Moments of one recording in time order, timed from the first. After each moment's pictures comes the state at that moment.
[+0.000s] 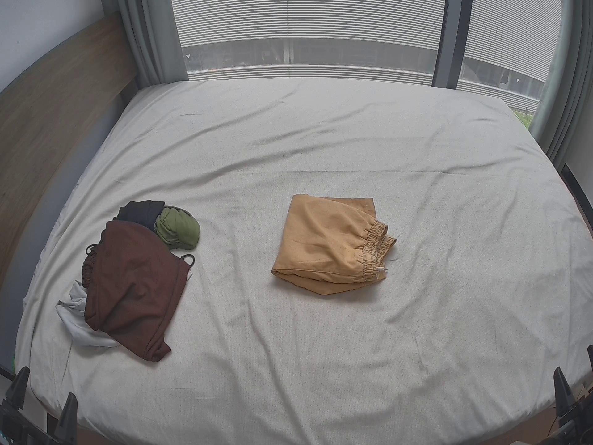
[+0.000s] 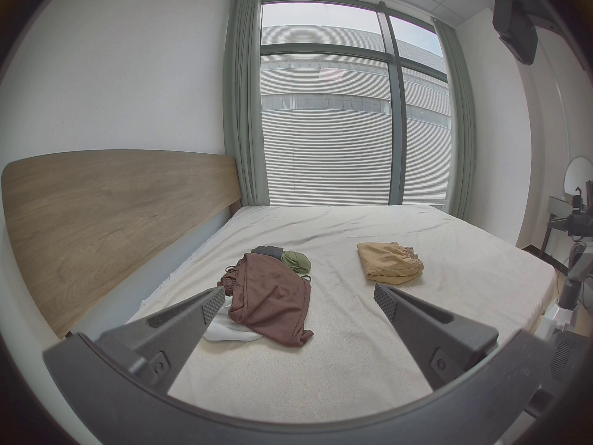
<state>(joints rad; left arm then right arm) 0.00 0.02 -0.02 0.00 -0.02 0.02 0.00 0.01 -0.02 0.01 0.00 0.00</state>
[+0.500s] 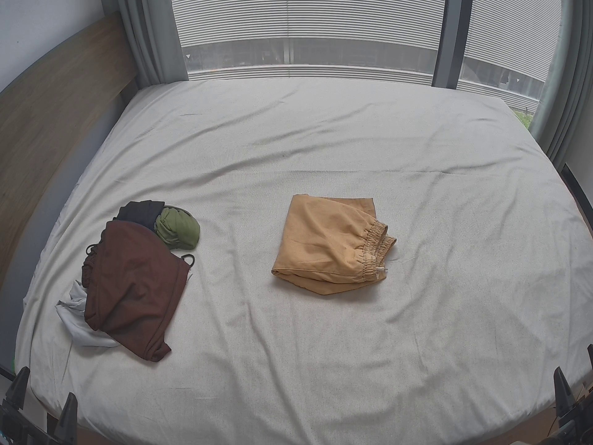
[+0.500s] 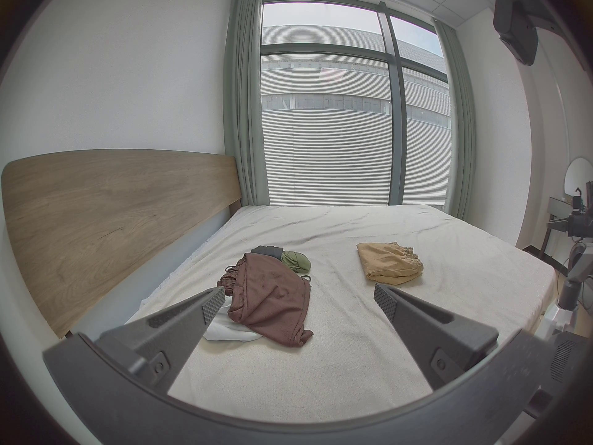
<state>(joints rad) 0.00 0.02 -0.02 0.00 -0.02 0.01 0.00 0.01 -0.02 0.00 0.00 0.00</state>
